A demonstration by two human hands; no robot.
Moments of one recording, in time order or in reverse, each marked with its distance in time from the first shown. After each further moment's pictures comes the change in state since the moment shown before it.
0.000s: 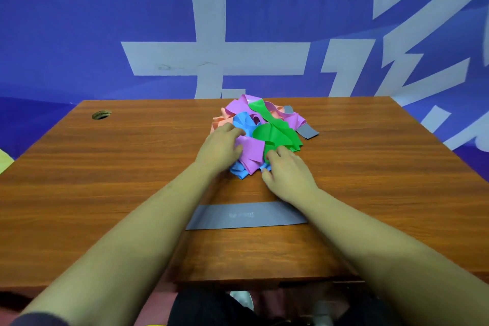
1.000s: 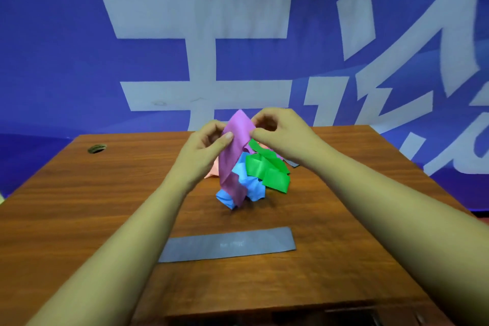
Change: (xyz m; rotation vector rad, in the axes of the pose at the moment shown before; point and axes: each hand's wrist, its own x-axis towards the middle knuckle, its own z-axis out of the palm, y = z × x) left_hand -0.026 0.062 -0.103 -0.974 0.169 0.094; right_hand 0.027 -0.021 -0.163 0.692 0.137 -0.037
